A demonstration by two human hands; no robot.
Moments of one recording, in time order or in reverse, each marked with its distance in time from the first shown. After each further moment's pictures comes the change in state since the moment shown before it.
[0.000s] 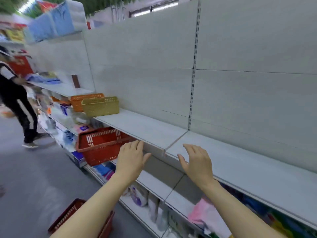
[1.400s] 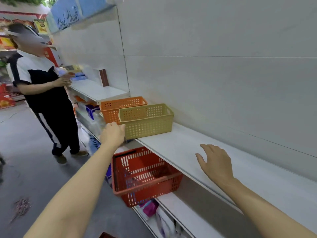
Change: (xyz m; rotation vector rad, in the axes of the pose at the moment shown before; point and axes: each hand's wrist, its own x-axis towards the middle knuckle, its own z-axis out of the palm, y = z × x) left_hand 0.279 -0.530 0.229 -0.147 -0.195 -0.751; right_hand 0.300 -0.167 0.415 -0.060 -0.084 -0.061
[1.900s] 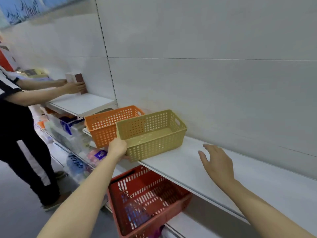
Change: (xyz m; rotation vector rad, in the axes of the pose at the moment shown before) left_hand 0.170 -0.023 0.080 -0.642 -0.413 -0.141; right_hand 0.098 -0.075 0.083 0.070 -0.050 0.362
